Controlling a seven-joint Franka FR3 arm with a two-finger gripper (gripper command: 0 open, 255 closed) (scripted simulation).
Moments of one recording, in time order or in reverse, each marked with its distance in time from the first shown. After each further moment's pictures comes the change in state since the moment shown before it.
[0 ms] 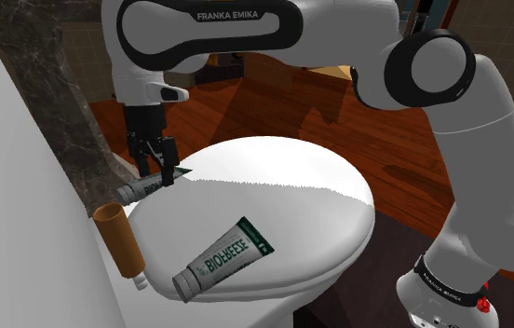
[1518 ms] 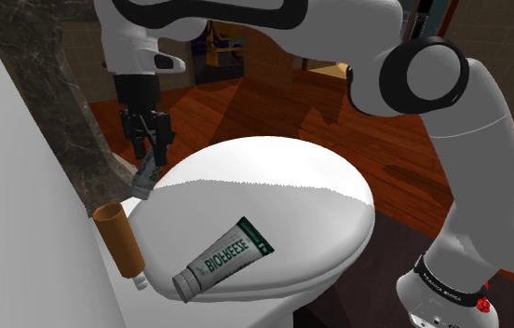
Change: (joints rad) arm 0.056 0.038 -0.004 0.218 -0.015 -0.169 0.020
